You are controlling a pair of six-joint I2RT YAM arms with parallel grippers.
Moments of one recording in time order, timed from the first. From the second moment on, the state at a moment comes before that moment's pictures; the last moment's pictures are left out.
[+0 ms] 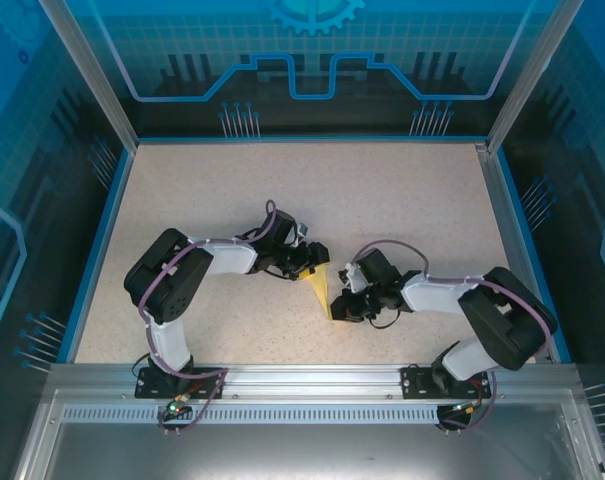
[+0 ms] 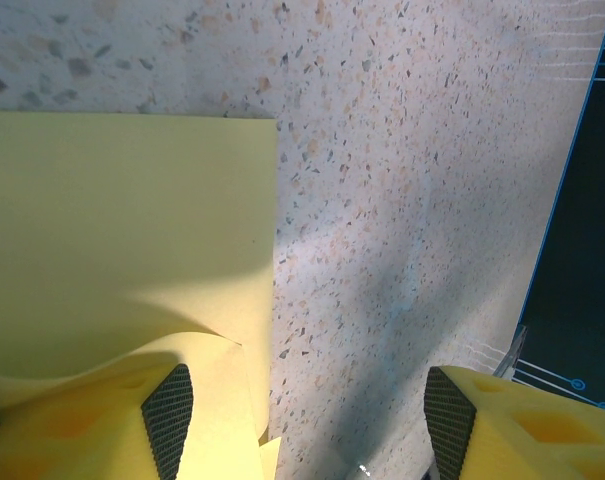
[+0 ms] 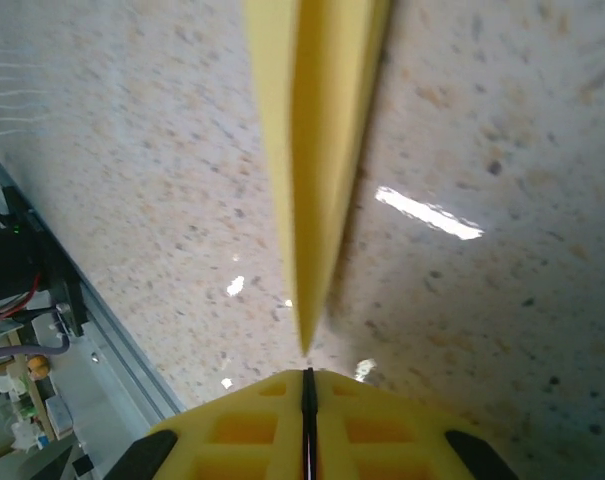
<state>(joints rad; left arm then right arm) -0.56 1.86 0.91 0.08 0.56 -0.97 0.64 1.47 0.51 -0.11 -0.63 0.67</state>
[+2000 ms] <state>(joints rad) -0.56 1.63 0.88 0.00 0.40 -0.97 0.63 1.71 0.56 0.29 -0.58 0.73</state>
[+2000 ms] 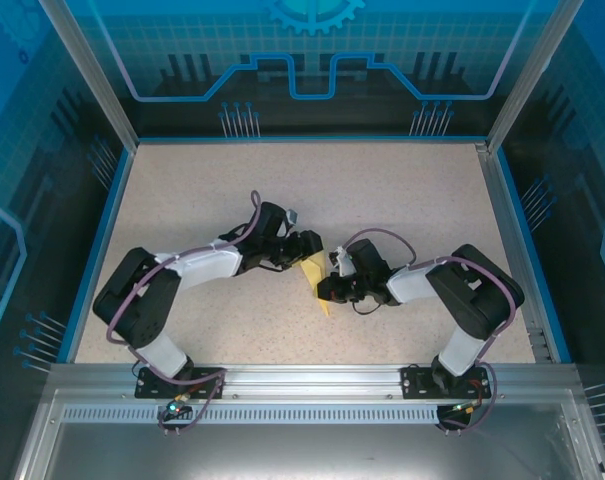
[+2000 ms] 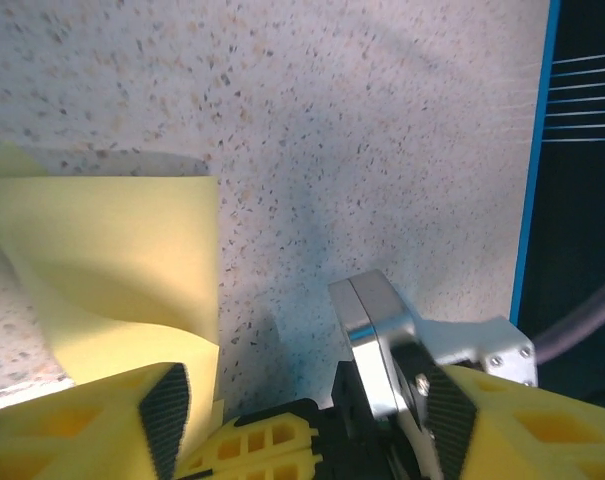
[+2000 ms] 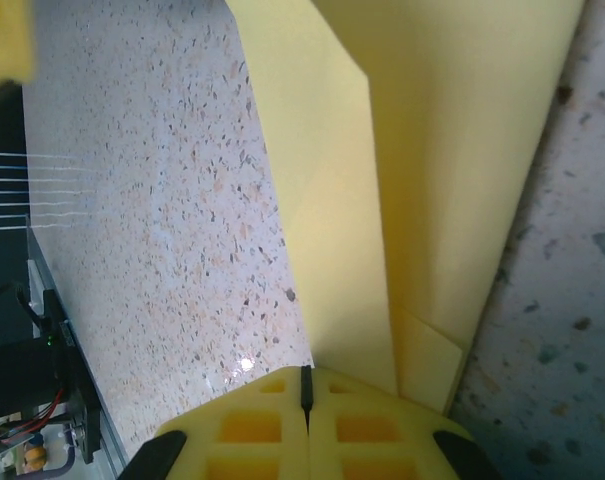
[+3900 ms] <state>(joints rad) -0.51 1.68 0.85 0.08 0.45 -0.83 0.58 1.75 0.60 0.24 -0.70 0.63</state>
